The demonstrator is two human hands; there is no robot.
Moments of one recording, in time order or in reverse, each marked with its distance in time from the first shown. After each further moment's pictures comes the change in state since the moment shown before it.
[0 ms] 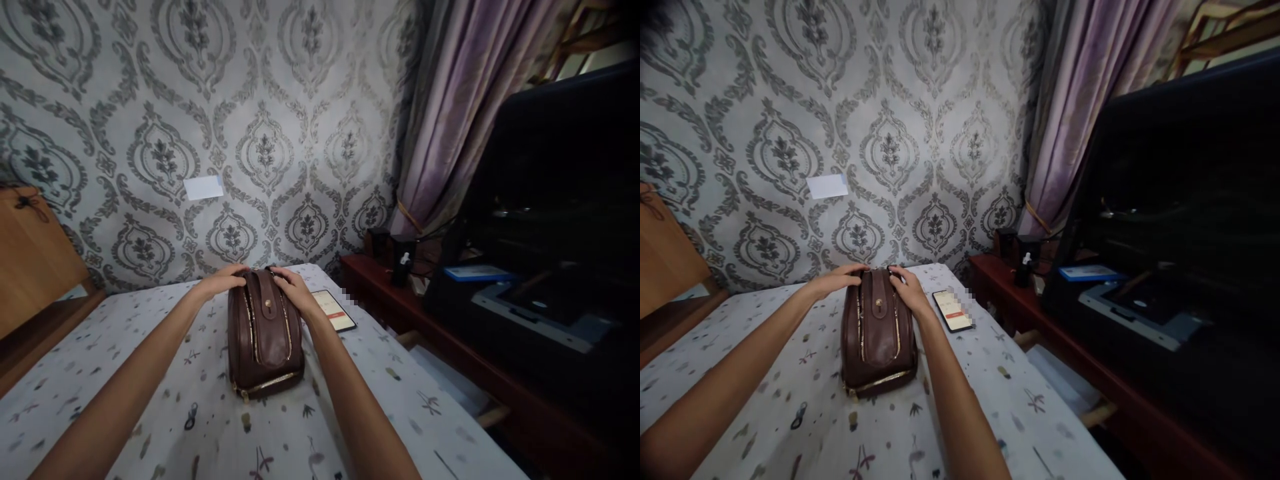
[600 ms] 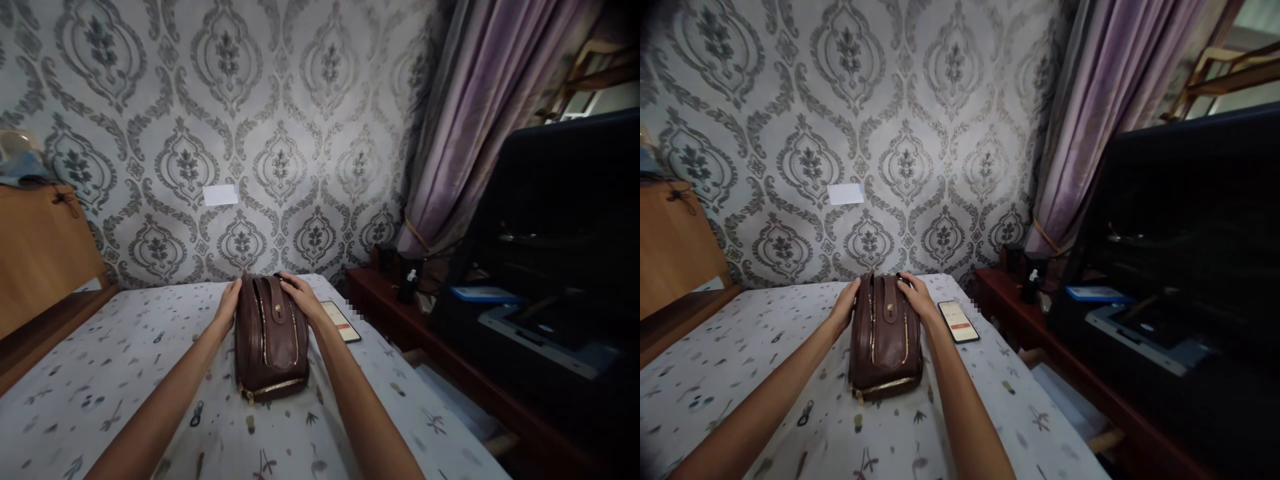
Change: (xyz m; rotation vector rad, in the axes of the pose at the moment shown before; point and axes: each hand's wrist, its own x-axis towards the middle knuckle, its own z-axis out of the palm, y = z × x) left_hand -0.027 -0.043 0.055 -0.548 0.485 -0.068; right_hand -0.001 -0.007 0.003 0.104 -0.005 0.065
